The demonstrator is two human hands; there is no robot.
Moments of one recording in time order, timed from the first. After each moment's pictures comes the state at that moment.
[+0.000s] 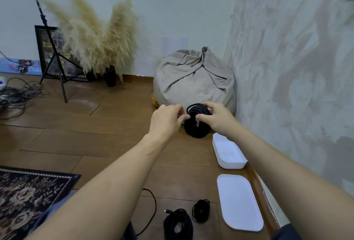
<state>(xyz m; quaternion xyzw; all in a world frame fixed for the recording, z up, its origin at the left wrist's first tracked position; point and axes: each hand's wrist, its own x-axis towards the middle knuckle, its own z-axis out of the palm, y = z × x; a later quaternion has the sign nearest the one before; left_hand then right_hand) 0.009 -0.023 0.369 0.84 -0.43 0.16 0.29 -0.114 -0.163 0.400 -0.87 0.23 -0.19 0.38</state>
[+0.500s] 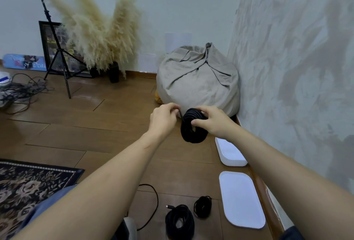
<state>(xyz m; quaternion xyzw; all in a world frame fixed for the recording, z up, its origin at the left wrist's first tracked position) 0.027 -0.021 0.353 0.86 -0.33 0.03 0.39 -0.111 -0.151 0.391 -0.92 0.15 -0.13 0.32</state>
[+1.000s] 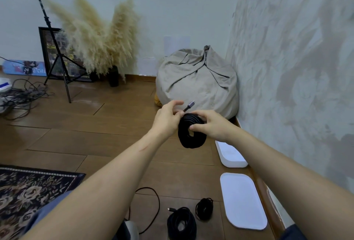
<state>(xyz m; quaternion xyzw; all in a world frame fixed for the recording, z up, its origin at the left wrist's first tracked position) 0.017 -0.019 0.367 0.79 -0.35 -0.06 0.50 -0.117 -0.148 0.390 -0.90 0.10 -0.09 0.42</state>
